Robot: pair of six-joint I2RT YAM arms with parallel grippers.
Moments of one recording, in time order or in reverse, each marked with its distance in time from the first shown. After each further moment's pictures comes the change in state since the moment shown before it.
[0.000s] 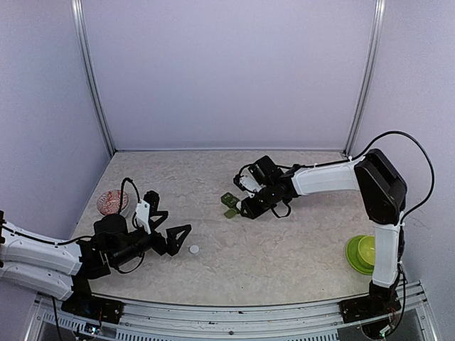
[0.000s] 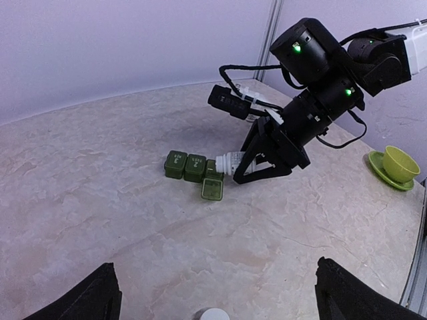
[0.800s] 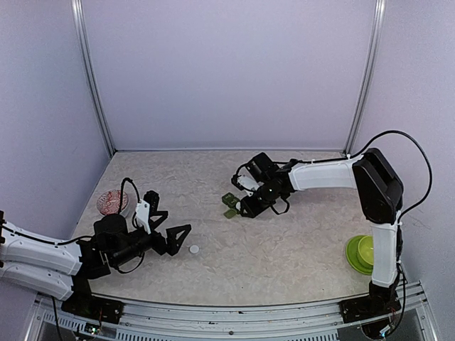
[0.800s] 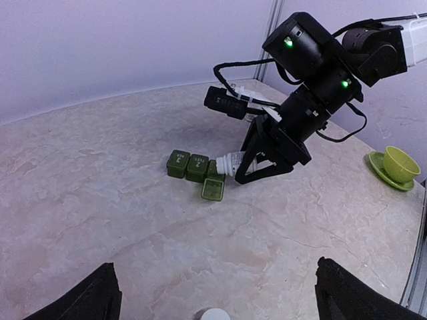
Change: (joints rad) left arm 0.002 0.000 0.000 0.000 0.000 -0.003; right arm 0.000 0.028 0.088 -0.124 -0.010 -0.031
